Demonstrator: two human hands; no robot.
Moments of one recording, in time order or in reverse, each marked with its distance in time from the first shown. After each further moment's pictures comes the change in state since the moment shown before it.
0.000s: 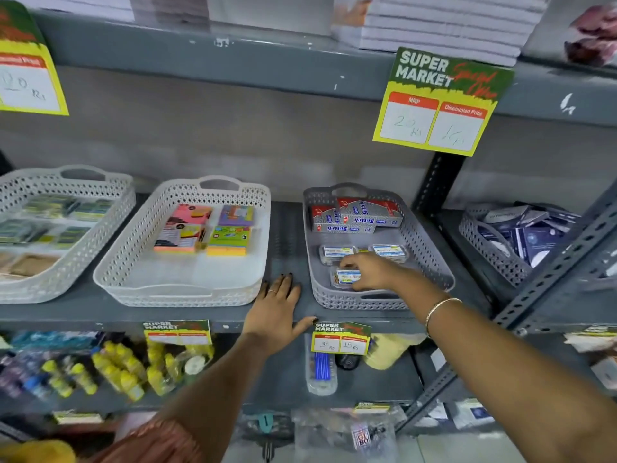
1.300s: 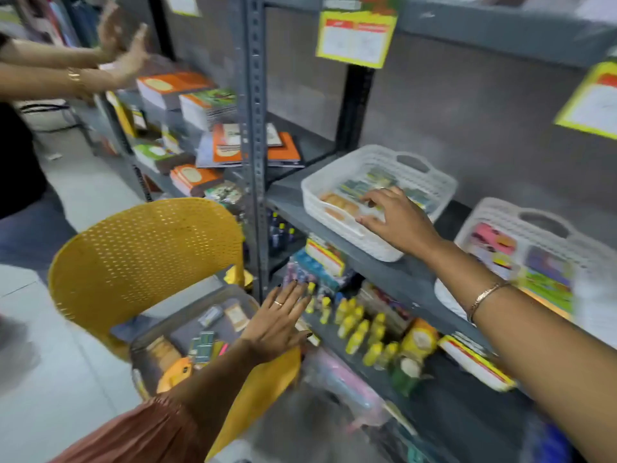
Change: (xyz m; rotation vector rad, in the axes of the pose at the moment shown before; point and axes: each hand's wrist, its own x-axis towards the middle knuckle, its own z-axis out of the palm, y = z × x) left_hand -0.348 -0.303 -0.002 0.091 0.003 -0.504; right_hand 0.108 -0.495 0.028 0.068 0.317 -0.794
